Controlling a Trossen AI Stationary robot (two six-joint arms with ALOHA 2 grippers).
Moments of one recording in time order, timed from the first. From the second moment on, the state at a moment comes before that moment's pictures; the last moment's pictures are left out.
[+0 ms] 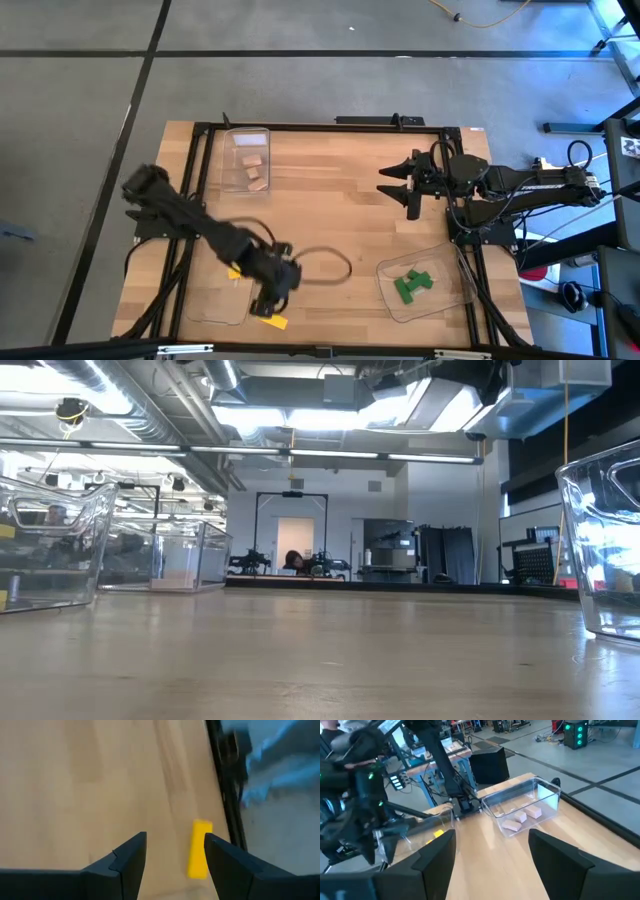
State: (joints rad) left arm -0.52 1.67 1.46 -0.81 0.02 -0.37; right arm 0.05 0.83 0.77 -0.12 0.19 0.33
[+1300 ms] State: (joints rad) left arm -0.71 2.03 1.50 -0.71 -0.04 -0.42; right arm 0.05 0.83 0.77 -0.17 0.19 0.34
